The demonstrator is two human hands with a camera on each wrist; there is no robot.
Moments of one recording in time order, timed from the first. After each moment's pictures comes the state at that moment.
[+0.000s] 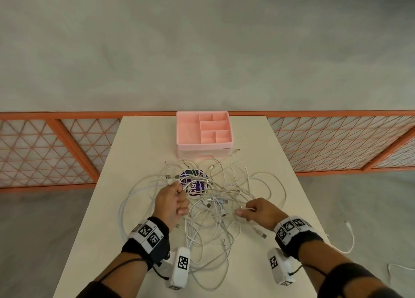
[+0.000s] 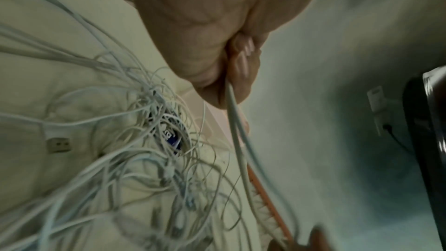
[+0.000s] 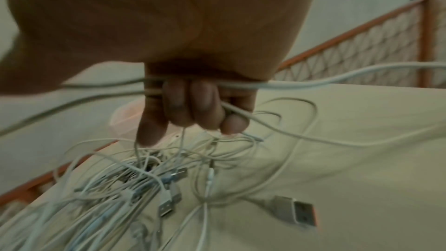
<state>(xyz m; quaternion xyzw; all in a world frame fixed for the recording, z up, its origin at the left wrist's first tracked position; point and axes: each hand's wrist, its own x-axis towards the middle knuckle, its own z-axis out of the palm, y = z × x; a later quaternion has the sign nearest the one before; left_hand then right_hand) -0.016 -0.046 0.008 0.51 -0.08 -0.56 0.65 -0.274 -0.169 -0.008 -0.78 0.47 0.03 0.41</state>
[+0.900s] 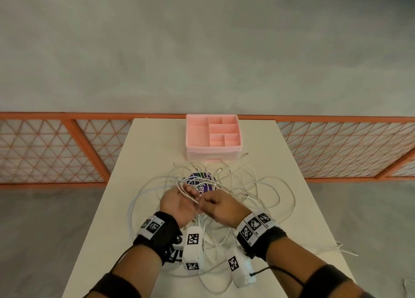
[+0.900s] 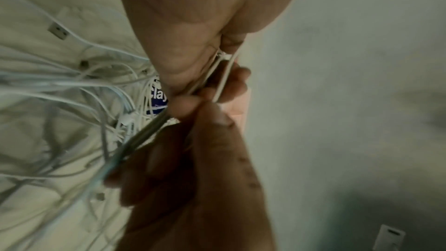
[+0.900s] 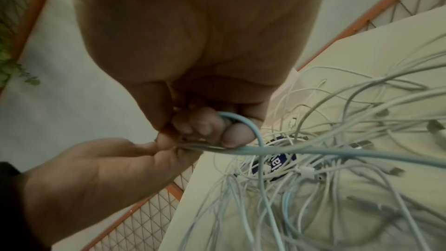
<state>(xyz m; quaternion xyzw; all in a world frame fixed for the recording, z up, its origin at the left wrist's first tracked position) -0.013 -0.060 0.014 0.36 0.15 -0.61 0.69 -0.155 -0.120 0.033 -0.81 0.30 -0.07 0.51</state>
